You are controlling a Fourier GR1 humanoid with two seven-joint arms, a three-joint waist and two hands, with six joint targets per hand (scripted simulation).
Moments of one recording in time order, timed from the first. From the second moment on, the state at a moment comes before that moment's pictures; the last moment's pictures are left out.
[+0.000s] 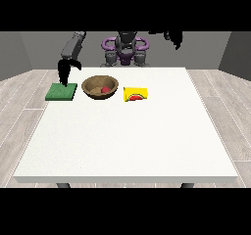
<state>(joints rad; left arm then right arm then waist) -0.71 0.09 -0.04 -1.43 -0.09 0.21 0.21 -0.26 -0.31 -0.42 -1.07 -0.36 0.24 -0.17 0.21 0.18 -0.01</state>
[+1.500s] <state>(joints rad) -0.70 0.64 0.48 -1.27 0.49 -0.33 0.21 -0.46 -0.15 -0.36 -0.73 -0.28 0.08 -0.41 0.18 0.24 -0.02</state>
